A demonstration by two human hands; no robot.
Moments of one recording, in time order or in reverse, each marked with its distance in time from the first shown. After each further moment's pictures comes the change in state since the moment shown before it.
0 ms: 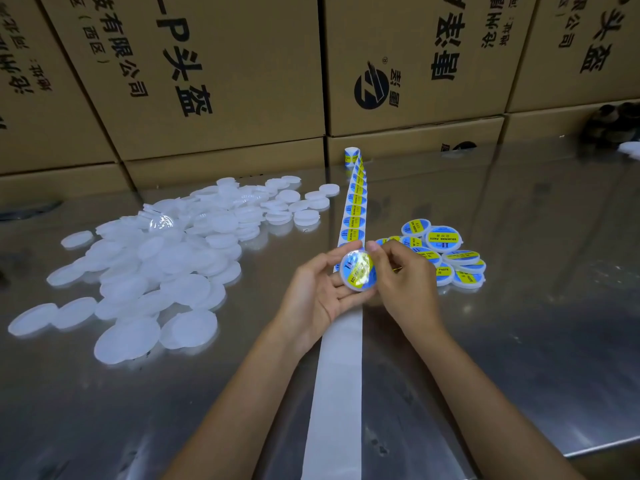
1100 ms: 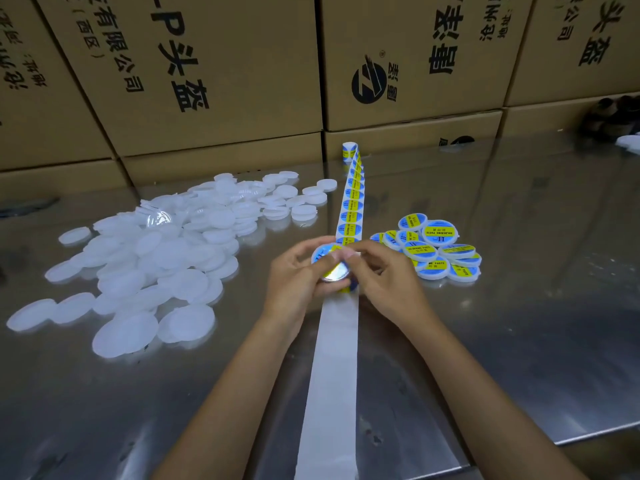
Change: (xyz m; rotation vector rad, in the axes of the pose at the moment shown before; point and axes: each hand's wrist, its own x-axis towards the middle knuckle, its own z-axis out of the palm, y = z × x) left_hand -0.003 0.001 -0.007 0.322 0.221 0.300; right_hand -0.004 -0.005 0.003 0.138 -0.299 0.026
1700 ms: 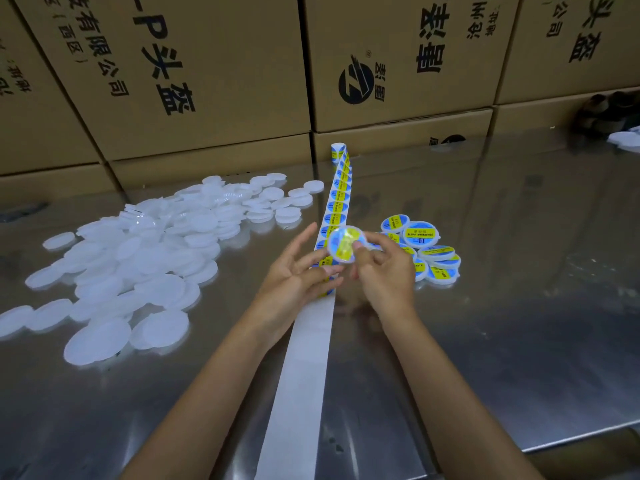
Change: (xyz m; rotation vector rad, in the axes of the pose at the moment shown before) left_hand 0.007 -0.013 0.011 -0.070 -0.257 -0.021; right_hand 0.011 0.007 -0.014 0.178 0.340 0.235
